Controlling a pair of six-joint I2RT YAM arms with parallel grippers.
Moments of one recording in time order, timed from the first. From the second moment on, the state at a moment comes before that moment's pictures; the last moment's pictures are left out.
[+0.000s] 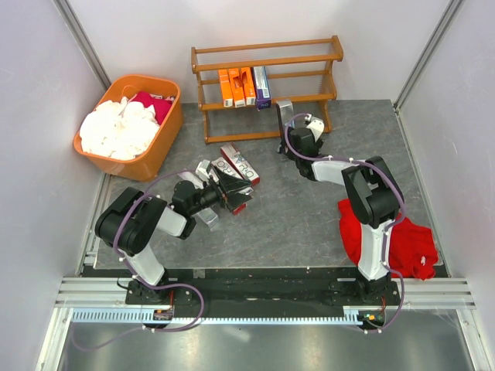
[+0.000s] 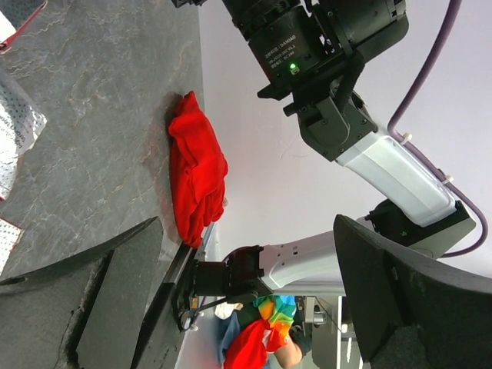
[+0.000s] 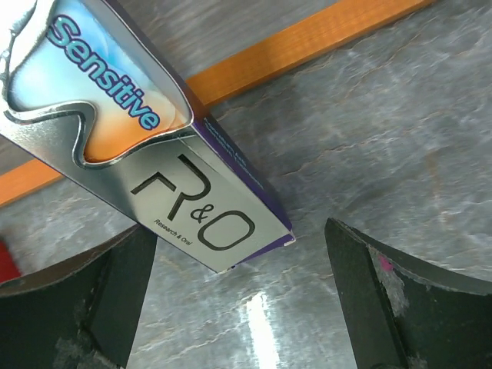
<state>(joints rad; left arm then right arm) -0.42 1.71 0.38 1.32 0.62 -1.48 0.41 2.02 1.20 0.27 0.37 0.60</state>
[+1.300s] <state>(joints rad) -0.41 1.73 0.47 1.31 0.63 -1.43 0.47 1.51 0.78 0.27 0.14 0.43</state>
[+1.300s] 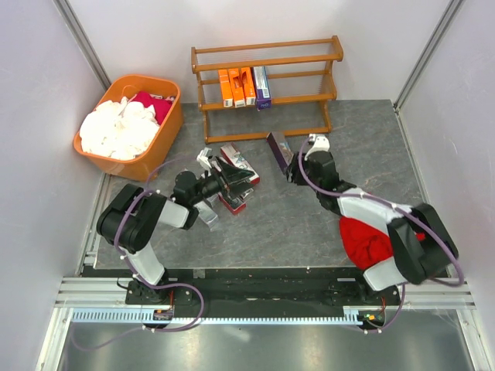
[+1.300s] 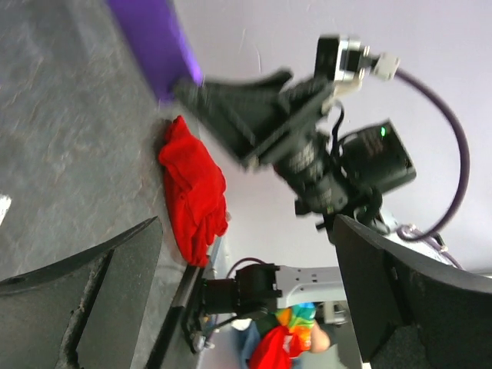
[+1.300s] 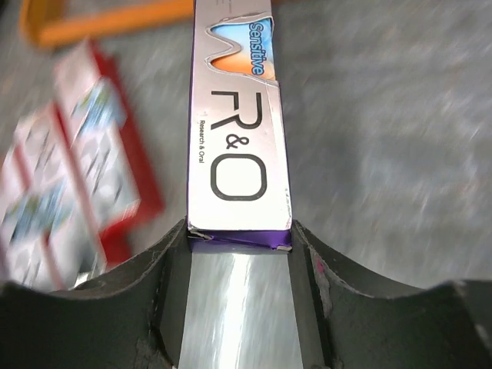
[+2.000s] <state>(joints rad) -0.54 1.83 0.76 0.96 0.67 -1.28 0.56 1.04 0.59 0.06 0.11 0.49</state>
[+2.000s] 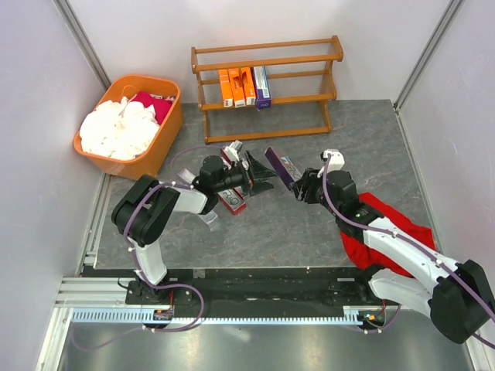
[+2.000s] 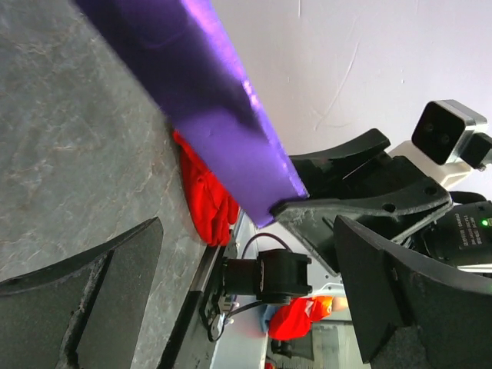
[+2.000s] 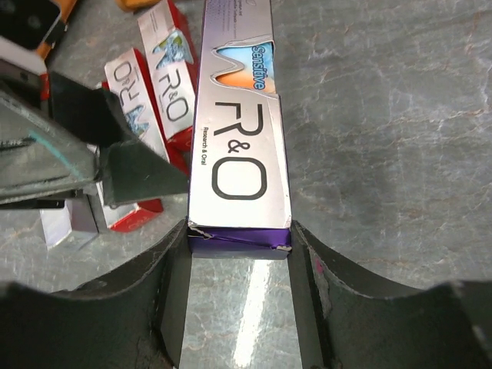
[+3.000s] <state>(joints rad) -0.57 1.94 0.82 1.11 0.67 -1.35 0.74 1.00 0.57 0.06 0.17 0.53</state>
